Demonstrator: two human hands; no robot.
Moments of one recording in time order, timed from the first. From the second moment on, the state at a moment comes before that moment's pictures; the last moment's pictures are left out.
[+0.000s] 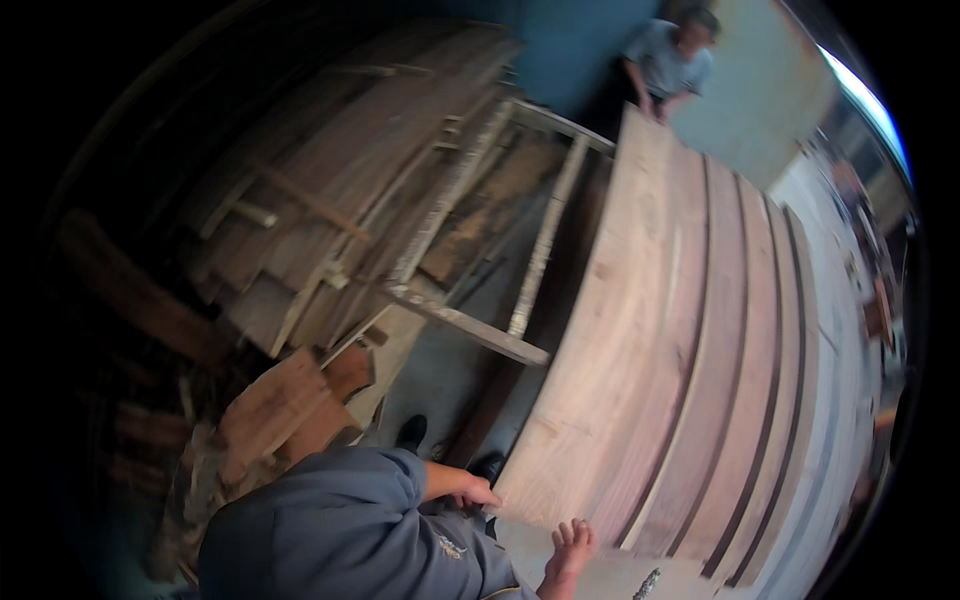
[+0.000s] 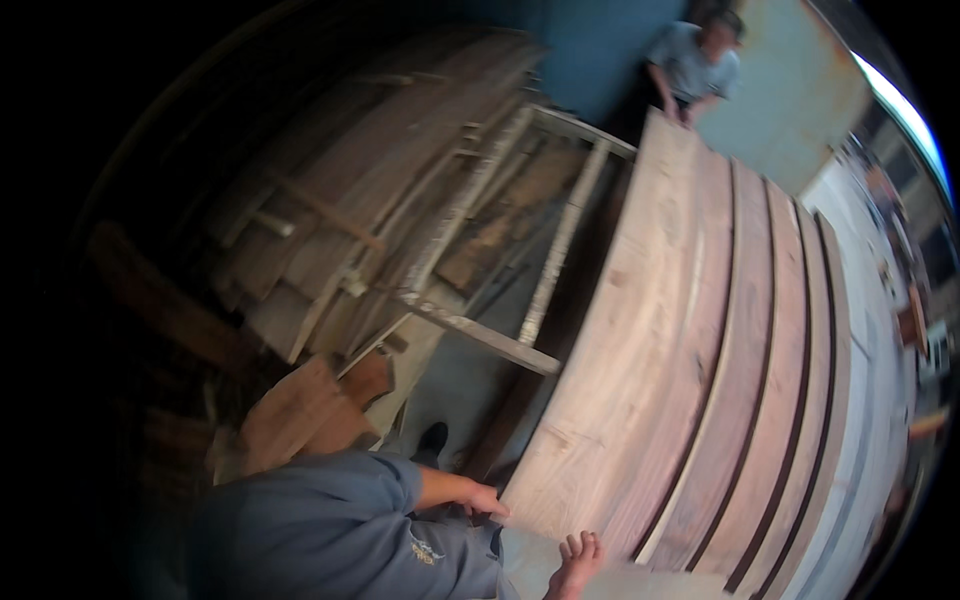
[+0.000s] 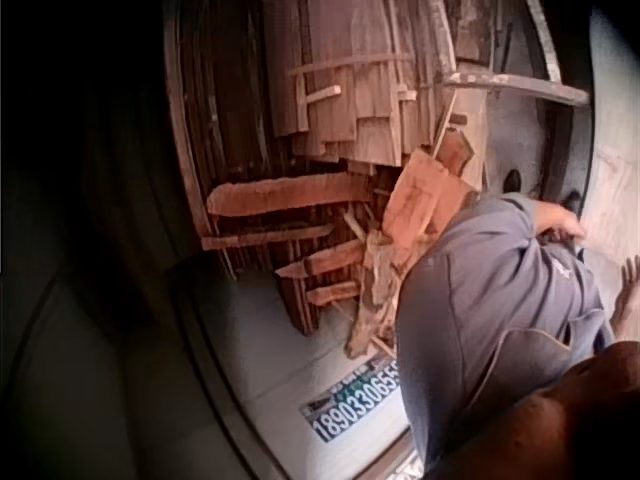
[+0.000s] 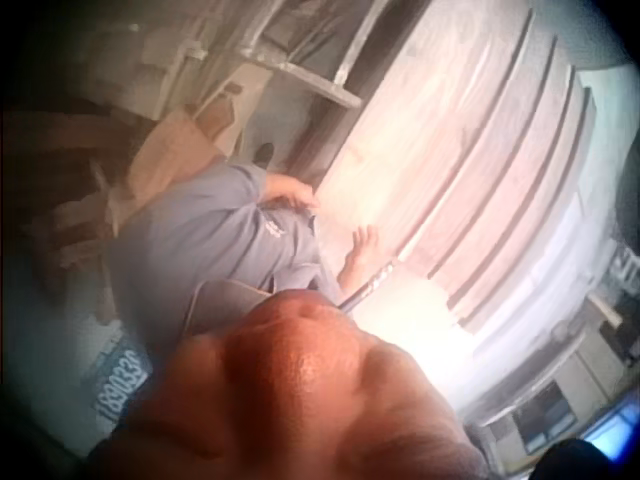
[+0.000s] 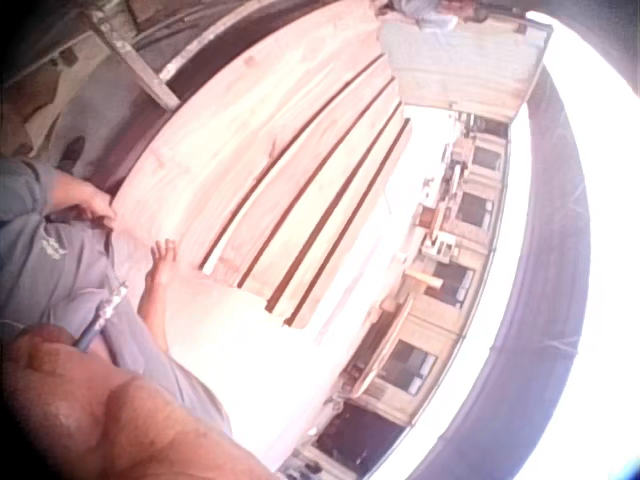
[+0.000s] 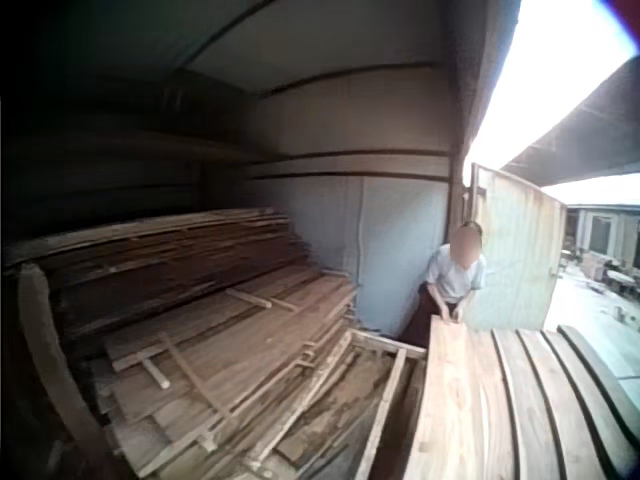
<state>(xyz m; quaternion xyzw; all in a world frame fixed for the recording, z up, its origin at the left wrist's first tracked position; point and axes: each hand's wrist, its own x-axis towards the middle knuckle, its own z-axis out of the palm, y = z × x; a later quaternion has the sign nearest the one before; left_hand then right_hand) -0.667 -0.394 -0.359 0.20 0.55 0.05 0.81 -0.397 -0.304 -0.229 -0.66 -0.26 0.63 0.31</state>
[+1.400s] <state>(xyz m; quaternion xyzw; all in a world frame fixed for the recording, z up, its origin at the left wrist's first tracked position) -1.603 -0.828 -0.241 -0.32 0.69 0.64 0.06 -1.233 -0.328 -0.221 -0.07 -0.95 0.28 0.12</state>
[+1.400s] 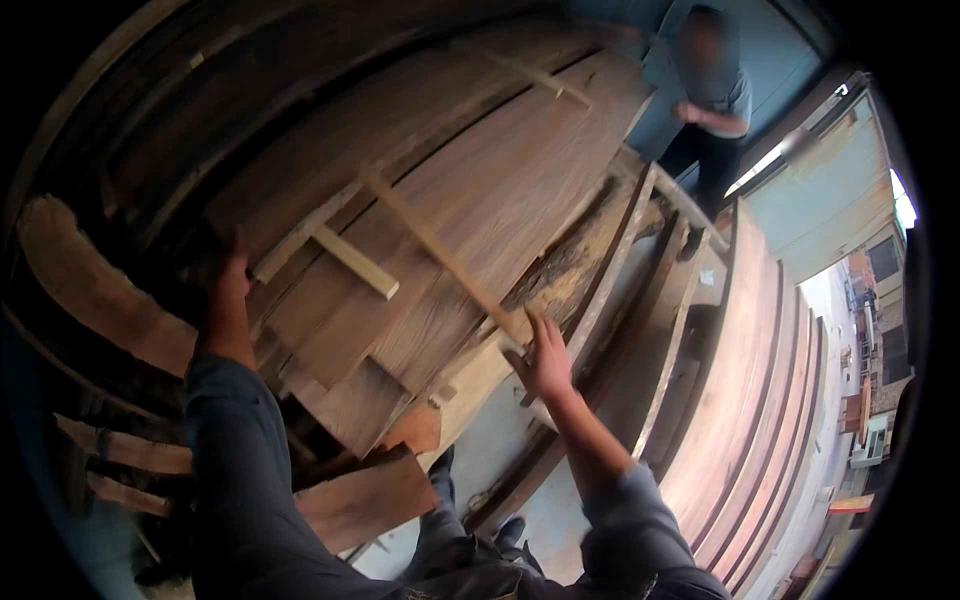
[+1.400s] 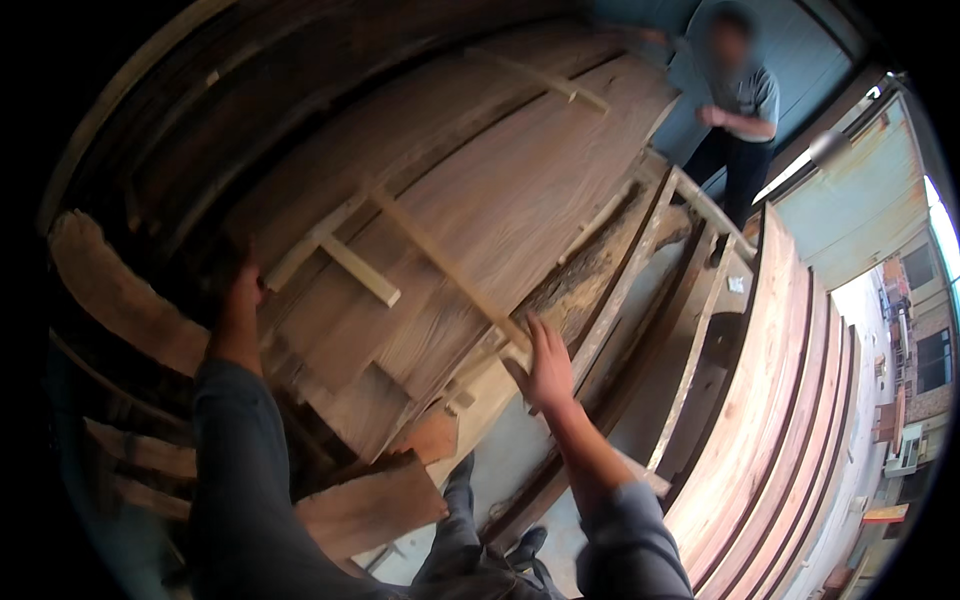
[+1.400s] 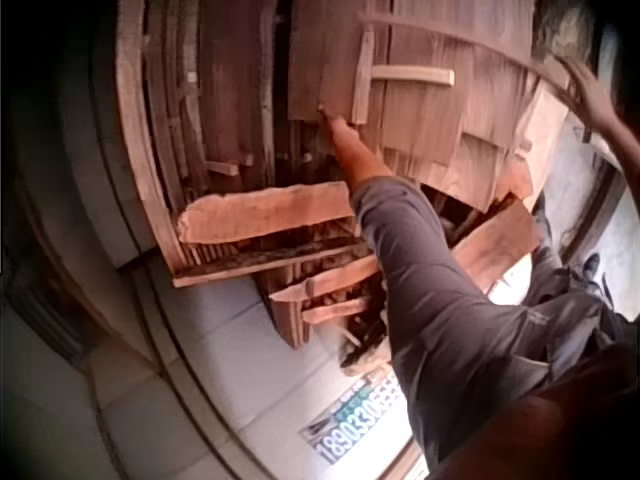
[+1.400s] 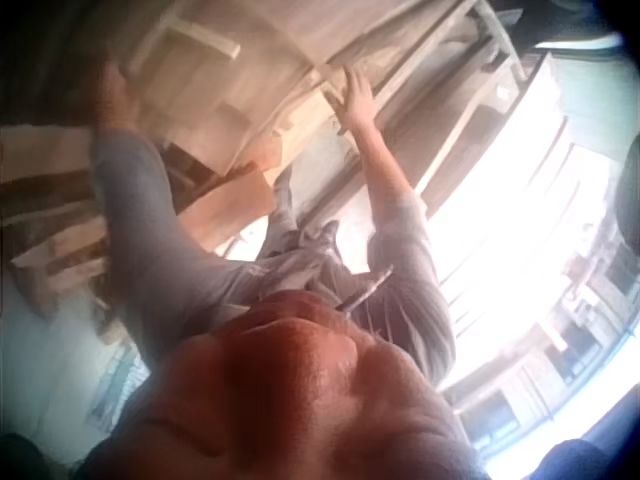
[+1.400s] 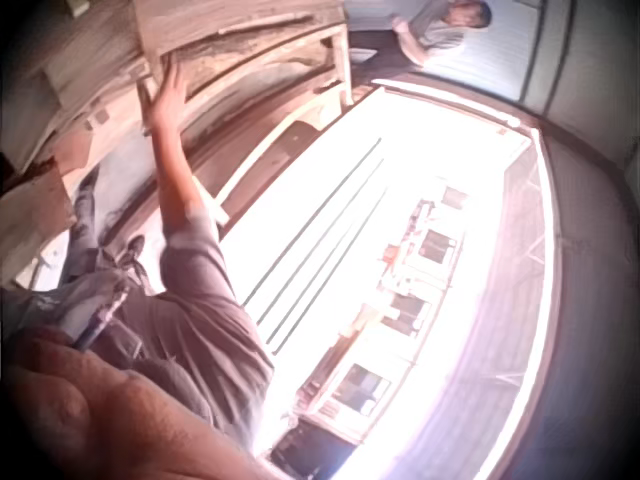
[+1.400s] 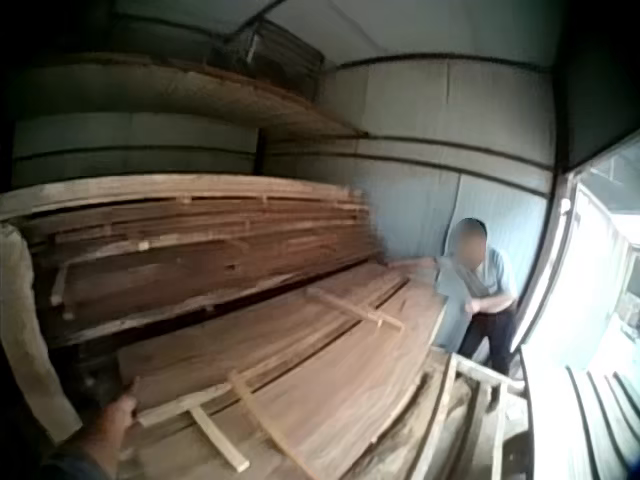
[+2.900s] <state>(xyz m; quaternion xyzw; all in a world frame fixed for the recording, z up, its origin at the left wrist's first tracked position) -0.852 -1.099 -0.139 -0.47 0.62 0.53 -0.35 -1.340 -0.565 -0.175 0.01 -0.96 0.28 0.05</state>
